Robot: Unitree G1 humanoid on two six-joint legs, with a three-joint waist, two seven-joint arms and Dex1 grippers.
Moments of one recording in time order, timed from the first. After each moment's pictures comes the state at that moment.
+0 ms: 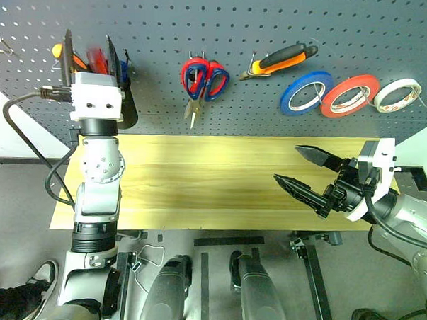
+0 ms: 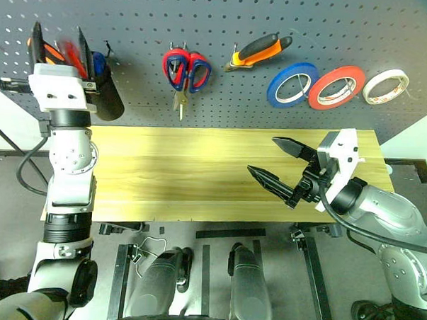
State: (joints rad) left arm -0.52 0.27 0.18 -0.11 0.30 -0.23 0.22; right arm -0.06 -0.76 -0.33 -0.64 0.89 0.63 0.65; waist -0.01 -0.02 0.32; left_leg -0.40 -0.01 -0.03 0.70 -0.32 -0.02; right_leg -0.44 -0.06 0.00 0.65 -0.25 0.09
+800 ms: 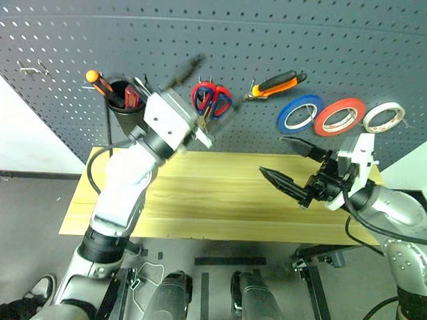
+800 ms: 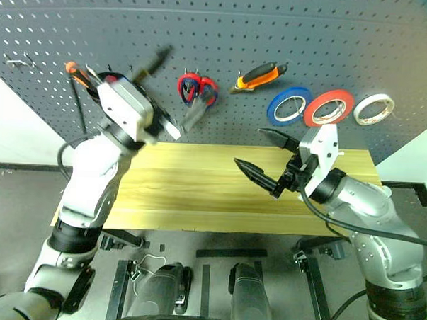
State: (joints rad) left arm -0.42 0.33 -0.17 -0.39 -0.23 0.03 -0.48; right arm -0.11 -0.64 -0.16 -0.57 0.73 0.49 0.69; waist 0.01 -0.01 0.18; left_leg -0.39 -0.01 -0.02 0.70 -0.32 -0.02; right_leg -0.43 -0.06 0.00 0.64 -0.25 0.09
